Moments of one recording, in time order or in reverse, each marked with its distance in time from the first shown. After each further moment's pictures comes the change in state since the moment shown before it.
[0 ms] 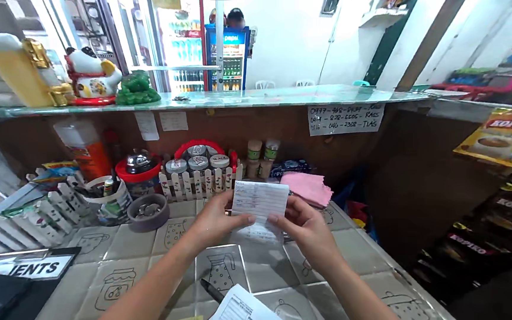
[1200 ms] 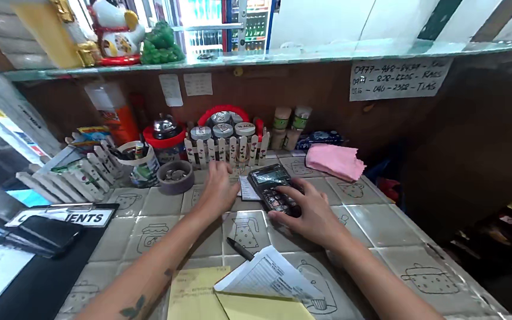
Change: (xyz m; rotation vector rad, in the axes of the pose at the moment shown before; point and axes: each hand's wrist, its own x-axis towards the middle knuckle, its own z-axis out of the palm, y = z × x) left_hand -0.009 -0.050 -0.030 0.613 0.223 -0.105; right_hand -0.007 0.034 0.015 -0.941 -0.180 -0.197
